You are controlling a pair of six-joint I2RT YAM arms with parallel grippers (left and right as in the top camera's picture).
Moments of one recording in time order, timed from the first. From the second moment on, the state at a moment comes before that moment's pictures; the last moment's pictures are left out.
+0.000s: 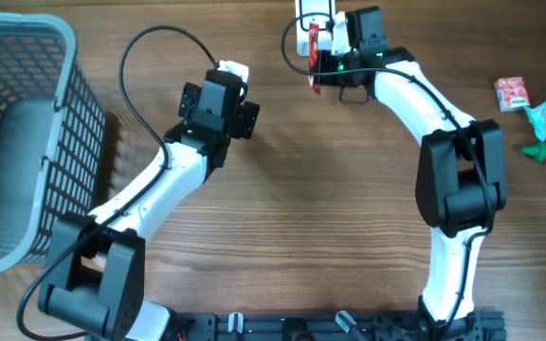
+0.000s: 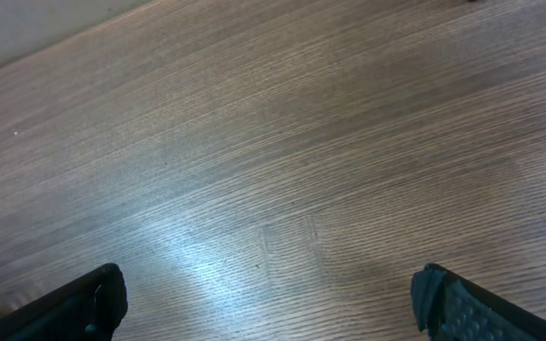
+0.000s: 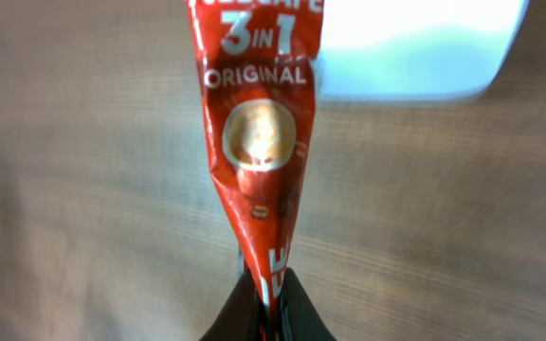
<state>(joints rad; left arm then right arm) -0.38 1.67 1.04 -0.15 -0.31 0.08 0.26 2.20 1.69 -0.37 -0.33 0.30</state>
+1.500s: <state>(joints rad) -0.38 1.67 1.04 -0.15 -0.31 0.08 0.23 2.21 1.89 -0.61 -0.09 0.51</state>
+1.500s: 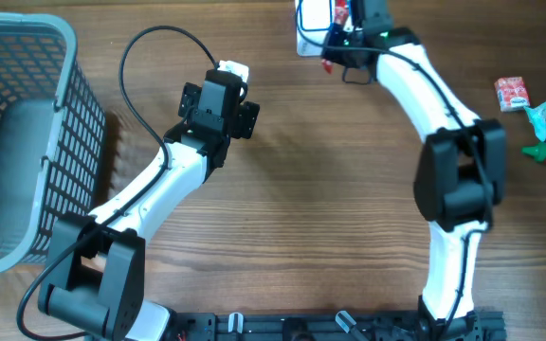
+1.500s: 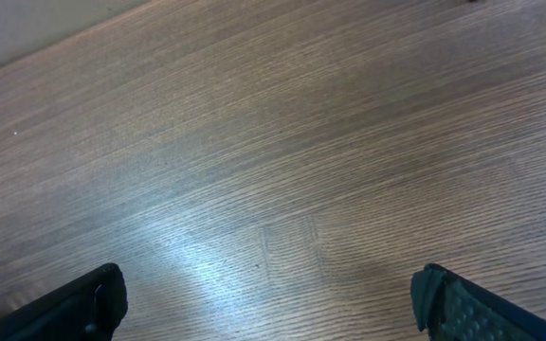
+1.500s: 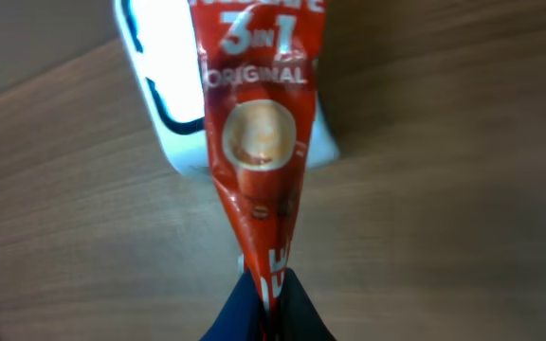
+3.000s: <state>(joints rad) -0.38 1.67 1.04 -0.15 -0.31 0.08 -0.35 2.02 1.52 -0.65 0.11 0.60</state>
